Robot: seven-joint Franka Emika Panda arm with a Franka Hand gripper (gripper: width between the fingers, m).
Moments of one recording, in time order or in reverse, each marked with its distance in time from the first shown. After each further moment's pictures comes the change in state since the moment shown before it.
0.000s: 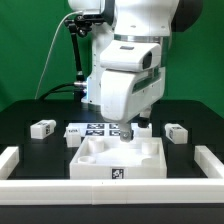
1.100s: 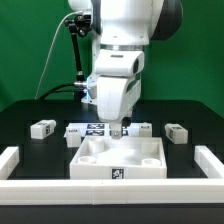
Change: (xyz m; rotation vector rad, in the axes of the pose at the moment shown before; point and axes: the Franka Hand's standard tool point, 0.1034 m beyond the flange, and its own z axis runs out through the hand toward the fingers) arm -0.038 -0.050 0.022 -0.026 0.027 -0.117
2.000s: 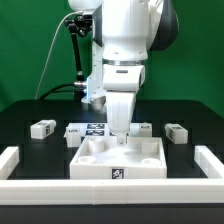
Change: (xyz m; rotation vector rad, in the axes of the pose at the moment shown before) arm -0.002 -0.040 0.029 0.035 0.009 -0.161
